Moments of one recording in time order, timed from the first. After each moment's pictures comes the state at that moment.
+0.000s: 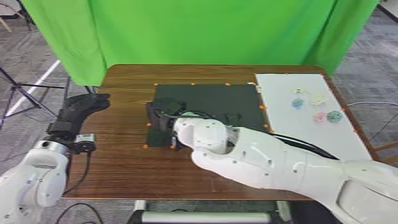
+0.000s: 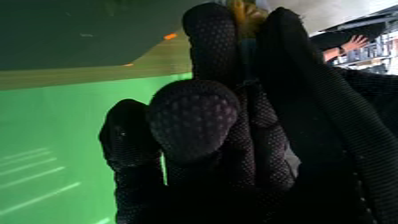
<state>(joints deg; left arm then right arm) 108.2 -48.3 -94.0 -103.1 58.5 5.8 5.7 -40.5 -71.9 9.6 -86.1 -115.6 0.3 24.1</state>
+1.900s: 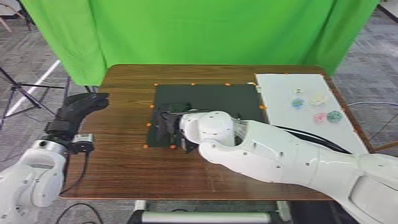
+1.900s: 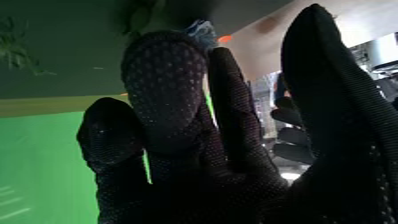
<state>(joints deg) 108.6 -48.6 -95.6 -103.1 59.2 3.8 5.7 -37.8 -68.4 10.0 -89.9 -110.9 -12.2 24.1</state>
